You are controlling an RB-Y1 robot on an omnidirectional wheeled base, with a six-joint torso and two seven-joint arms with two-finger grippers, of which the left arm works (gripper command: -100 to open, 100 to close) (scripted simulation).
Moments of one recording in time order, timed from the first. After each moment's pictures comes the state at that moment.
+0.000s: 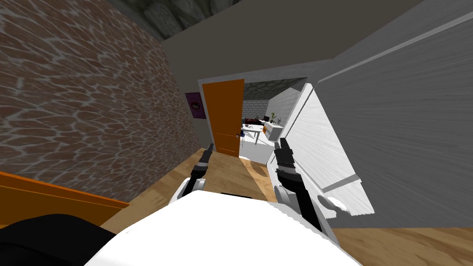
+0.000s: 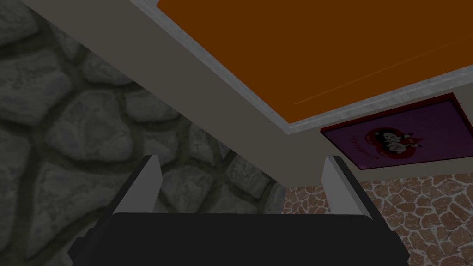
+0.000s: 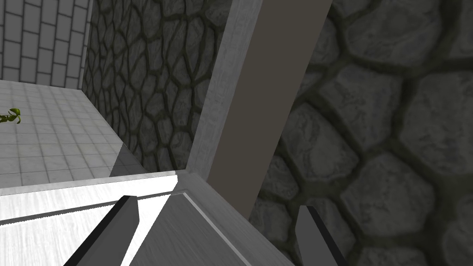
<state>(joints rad) 0.39 0.08 0.04 -1.93 -0.18 -0.56 -0.38</state>
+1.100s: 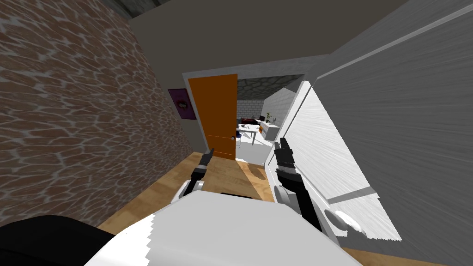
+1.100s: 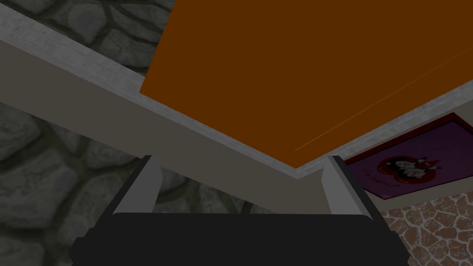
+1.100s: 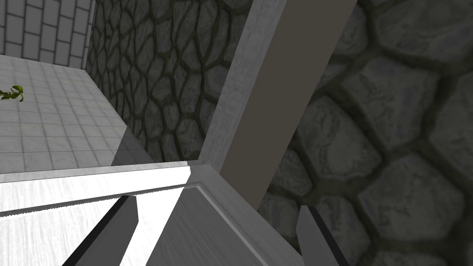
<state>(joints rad) 0.34 0.10 0.11 -1.71 -0.21 -0.62 -0.57</state>
